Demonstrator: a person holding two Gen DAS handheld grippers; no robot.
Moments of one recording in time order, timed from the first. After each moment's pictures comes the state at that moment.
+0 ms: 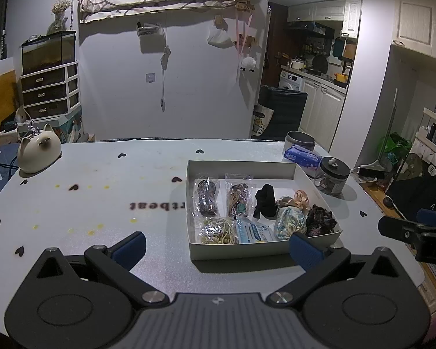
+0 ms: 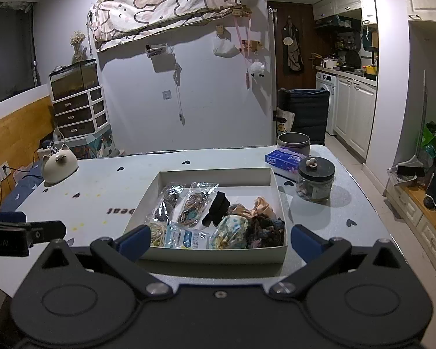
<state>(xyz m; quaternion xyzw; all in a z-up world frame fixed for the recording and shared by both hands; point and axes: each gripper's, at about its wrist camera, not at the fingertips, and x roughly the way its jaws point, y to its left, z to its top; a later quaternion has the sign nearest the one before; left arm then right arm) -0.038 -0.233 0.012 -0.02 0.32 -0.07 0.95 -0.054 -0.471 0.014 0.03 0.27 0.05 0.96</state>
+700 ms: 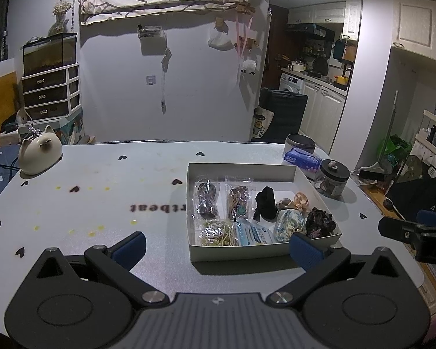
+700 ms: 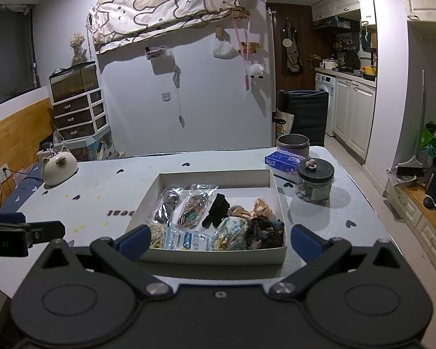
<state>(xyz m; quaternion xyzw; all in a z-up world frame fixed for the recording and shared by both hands) -0.041 -0.229 0.017 -0.02 0.31 -0.07 0.95 -0.058 -0.466 0.014 0.04 0.27 0.05 0.96</state>
